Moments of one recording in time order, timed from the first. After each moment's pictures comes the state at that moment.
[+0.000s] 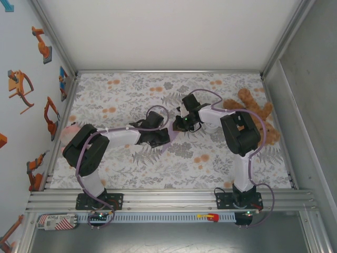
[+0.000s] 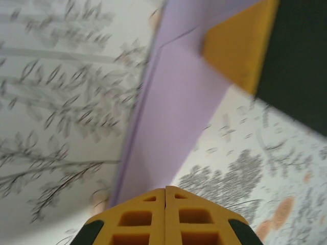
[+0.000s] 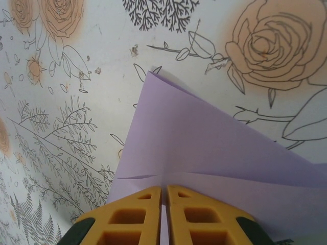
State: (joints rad) left arm -0.78 1.77 0.97 -0.19 0.24 -0.91; right arm 0.51 2.05 1.31 -0.43 -0.50 0.45
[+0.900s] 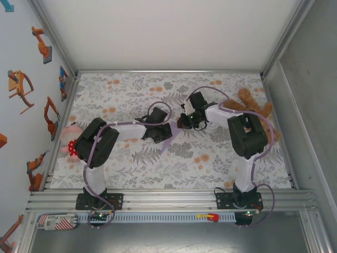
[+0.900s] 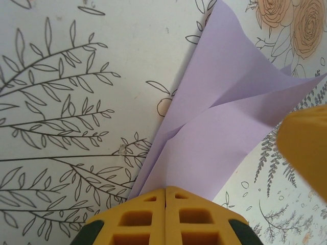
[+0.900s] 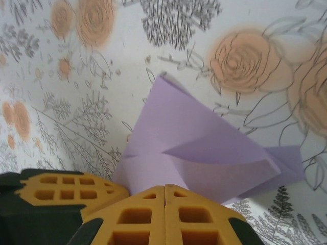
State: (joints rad) left arm -0.76 1.91 1.07 -0.18 0.17 -0.99; right arm 0.45 1.98 1.25 -0.41 -0.56 0.35
